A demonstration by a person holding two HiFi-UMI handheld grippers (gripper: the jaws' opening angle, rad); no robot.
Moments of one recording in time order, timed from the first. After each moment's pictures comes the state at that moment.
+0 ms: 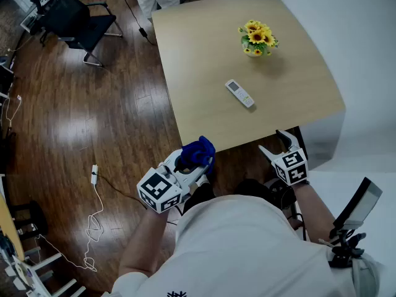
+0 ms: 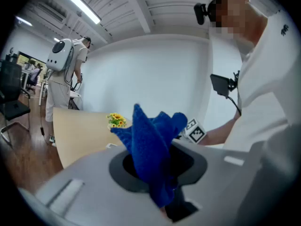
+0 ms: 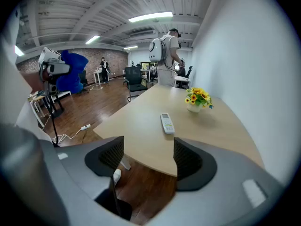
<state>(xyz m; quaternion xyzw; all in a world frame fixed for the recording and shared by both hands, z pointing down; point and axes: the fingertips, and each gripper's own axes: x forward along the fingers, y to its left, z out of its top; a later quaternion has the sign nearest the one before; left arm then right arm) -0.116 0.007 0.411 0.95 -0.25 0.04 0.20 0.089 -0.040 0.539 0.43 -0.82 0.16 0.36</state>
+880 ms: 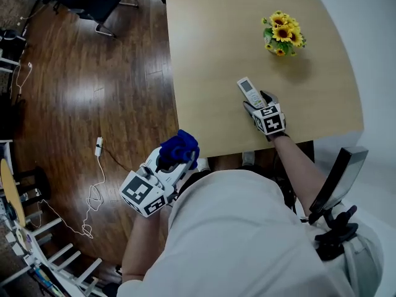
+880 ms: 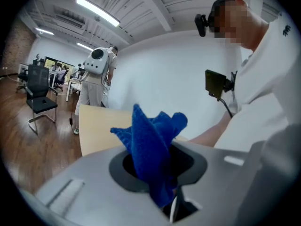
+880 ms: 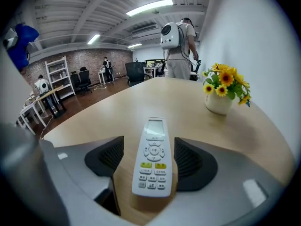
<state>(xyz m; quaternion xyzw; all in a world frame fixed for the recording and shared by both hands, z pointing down) -0.149 -0.077 0.413 0.88 -0.39 0.06 0.24 0.028 -0.266 0.686 0.38 -0.84 0.17 0.35</state>
